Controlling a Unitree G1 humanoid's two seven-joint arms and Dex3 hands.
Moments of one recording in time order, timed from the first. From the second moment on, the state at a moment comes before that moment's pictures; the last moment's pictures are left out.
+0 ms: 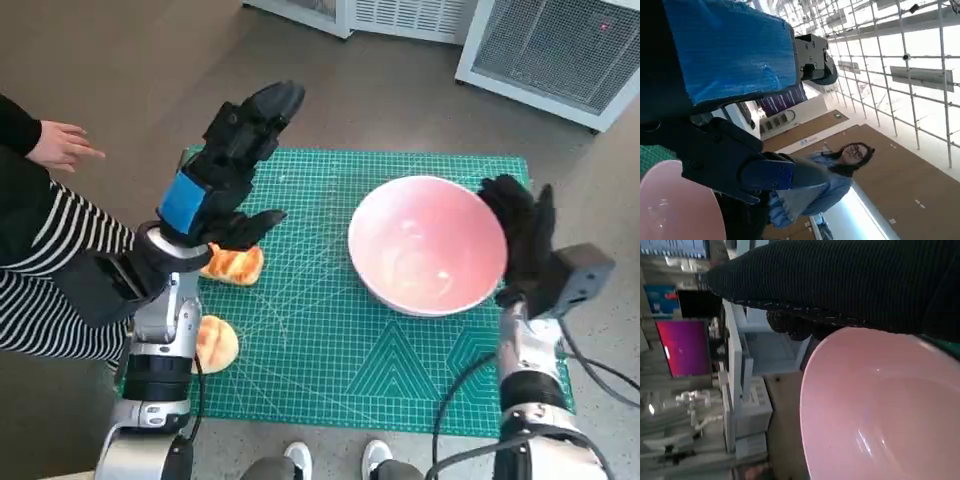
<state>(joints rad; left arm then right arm) -0.61 0.18 0.12 0.36 -0.31 -0.48 -0.58 -0.74 -0.19 -0.30 1.20 0.19 -0.55 0.23</state>
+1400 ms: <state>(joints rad) -0.59 0.19 0.12 0.36 -0.31 -0.49 -0.57 -0.83 -0.05 -0.29 1.22 0.19 -0.52 0.25</state>
